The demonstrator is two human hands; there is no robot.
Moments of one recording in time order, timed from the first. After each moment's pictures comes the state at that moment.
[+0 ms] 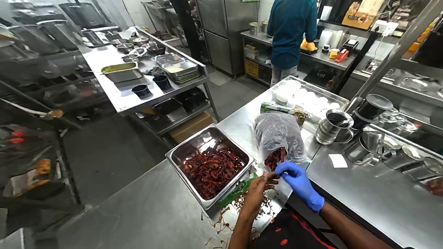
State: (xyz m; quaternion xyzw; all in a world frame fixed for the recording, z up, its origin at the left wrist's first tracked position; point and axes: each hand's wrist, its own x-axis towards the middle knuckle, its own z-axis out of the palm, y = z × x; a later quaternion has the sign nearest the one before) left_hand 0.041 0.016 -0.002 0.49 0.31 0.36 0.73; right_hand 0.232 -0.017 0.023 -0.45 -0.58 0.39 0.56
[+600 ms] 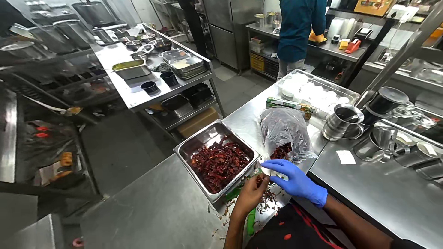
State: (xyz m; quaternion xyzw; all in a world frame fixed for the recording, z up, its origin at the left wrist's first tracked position) left_hand 0.000 0.018 0.022 0.66 0.42 0.25 0.58; right_hand 0.211 -0.006 0.054 -0.44 -0.78 0.24 0.37
